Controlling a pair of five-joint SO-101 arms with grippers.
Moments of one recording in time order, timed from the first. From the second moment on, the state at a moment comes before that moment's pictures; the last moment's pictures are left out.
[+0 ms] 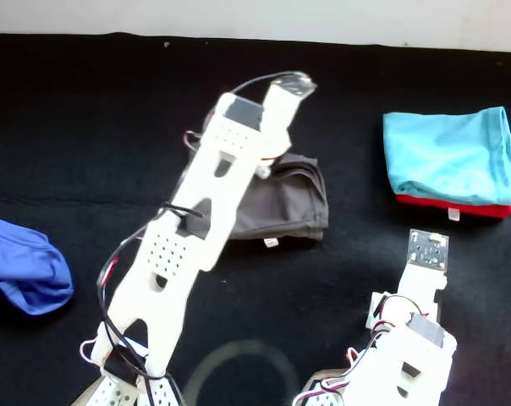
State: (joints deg) left arm 20.9 57.0 -66.2 85.4 -8.8; right arm 25.3 -58.5 90.1 45.1 18.9
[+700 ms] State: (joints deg) left arm 19.1 57.1 -78.1 72.9 7.7; right arm 25.3 -58.5 90.1 45.1 18.9
